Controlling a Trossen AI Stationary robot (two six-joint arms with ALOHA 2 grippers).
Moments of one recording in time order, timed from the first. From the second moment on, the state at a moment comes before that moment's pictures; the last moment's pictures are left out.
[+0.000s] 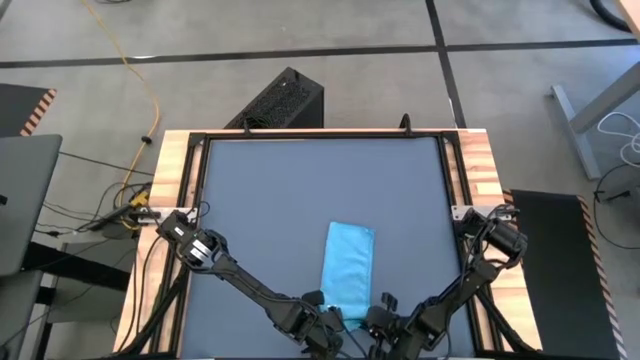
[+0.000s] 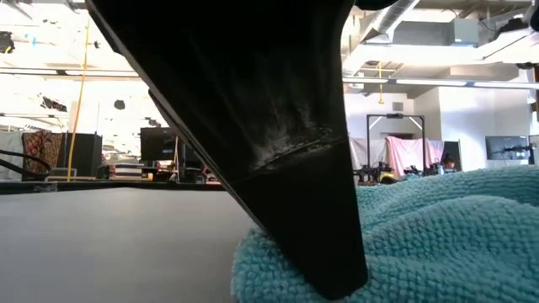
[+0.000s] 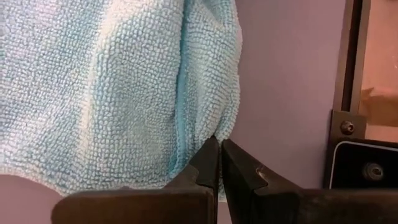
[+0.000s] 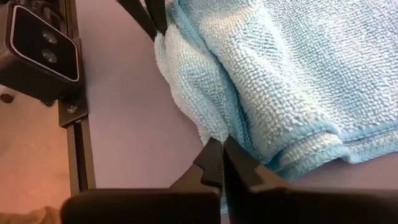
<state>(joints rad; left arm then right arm) -0.59 2.36 1.90 -0.64 -0.18 -0.76 0.94 2.07 1.15 -0.23 0.52 1.24</state>
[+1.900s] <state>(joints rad) -0.58 2.29 1.90 -0.56 -0.25 -0.45 0.87 1.96 1.27 -0.51 0.23 1.33</state>
